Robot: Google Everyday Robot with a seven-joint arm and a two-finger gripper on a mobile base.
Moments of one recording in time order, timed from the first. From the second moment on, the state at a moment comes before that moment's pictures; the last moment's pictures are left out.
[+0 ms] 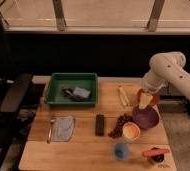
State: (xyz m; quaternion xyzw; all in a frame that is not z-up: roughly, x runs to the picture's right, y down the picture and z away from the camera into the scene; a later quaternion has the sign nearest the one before) arm 0.267 0.044 0.759 -0.27 -0.03 0.11 0.95
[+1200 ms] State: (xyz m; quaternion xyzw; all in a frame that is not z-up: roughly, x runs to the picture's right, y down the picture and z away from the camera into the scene) arm 0.138 -0.012 0.764 -0.22 -0.07 -0.04 0.97
